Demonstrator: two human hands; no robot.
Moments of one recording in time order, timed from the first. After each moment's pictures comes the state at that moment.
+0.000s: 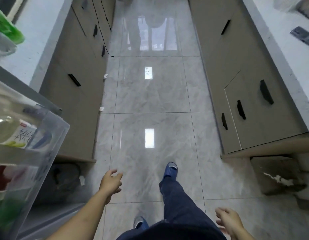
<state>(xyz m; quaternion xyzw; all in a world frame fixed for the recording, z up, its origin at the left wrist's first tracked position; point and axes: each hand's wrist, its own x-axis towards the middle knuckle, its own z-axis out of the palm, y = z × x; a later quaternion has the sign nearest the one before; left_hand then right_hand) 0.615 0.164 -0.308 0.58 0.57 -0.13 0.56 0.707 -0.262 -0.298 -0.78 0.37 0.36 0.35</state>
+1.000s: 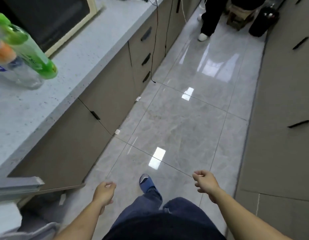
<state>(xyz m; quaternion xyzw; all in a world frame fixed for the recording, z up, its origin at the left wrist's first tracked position) 0.901 0.320 -0.312 0.41 0.73 -0.02 0.55 1.242 0.127 -0.265 -0.84 -0.02 0.48 0.27</state>
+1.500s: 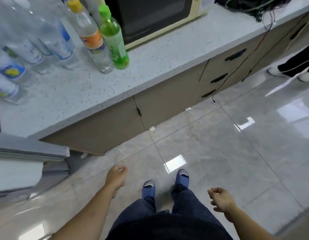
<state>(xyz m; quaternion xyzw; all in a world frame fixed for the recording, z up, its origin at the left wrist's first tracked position) 0.975 0.374 -0.264 0.23 0.82 0.14 0.51 1.370 0.304 -0.289 -0.81 -0.20 0.55 0.06</state>
